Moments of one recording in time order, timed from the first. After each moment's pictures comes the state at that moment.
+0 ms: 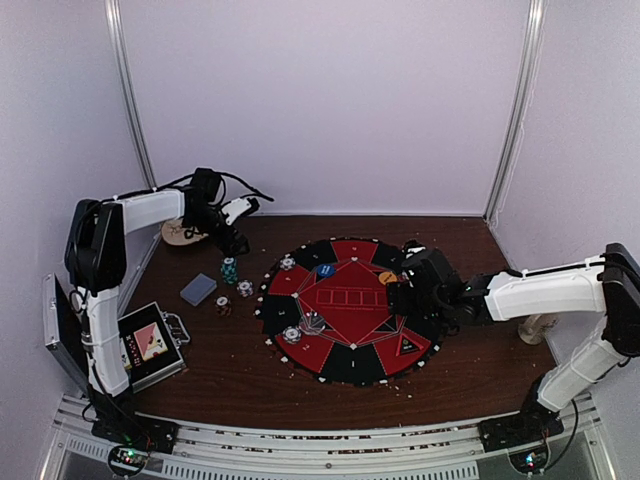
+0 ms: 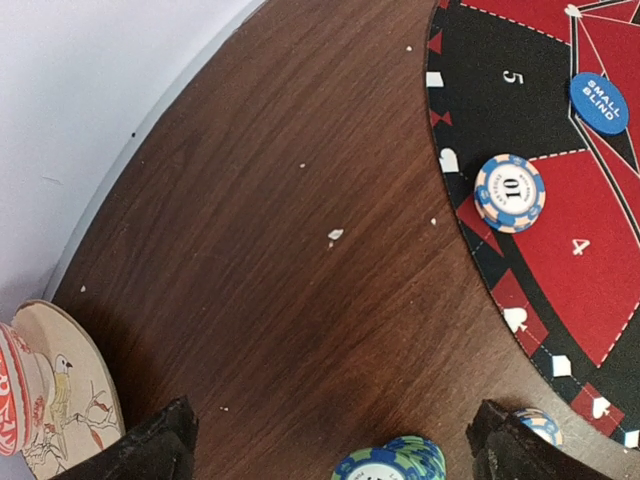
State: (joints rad) left arm -0.27 2.09 1.69 -0.55 0.20 0.62; right arm 0.82 1.48 0.79 -0.06 0.50 0.45
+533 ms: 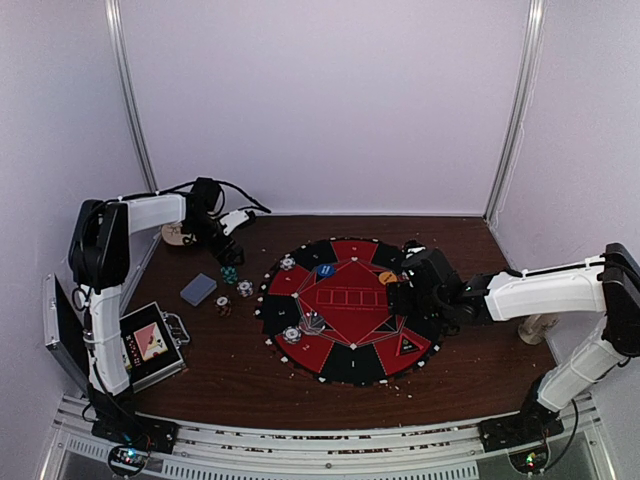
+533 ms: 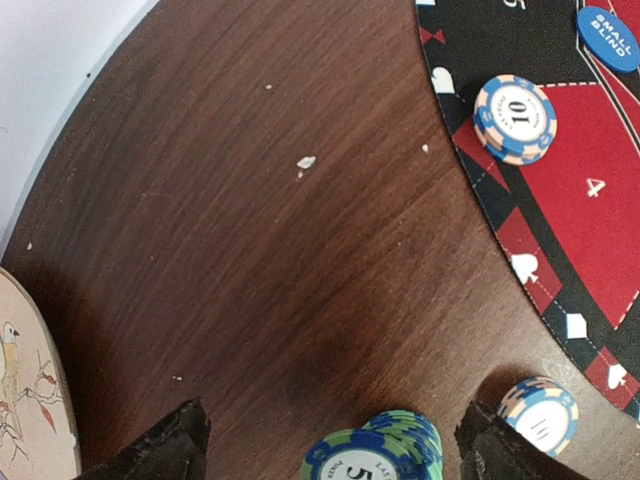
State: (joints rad) left arm -0.25 2.13 1.68 -0.62 0.20 0.64; right arm 0.82 1.48 0.79 -0.06 0.50 0.45
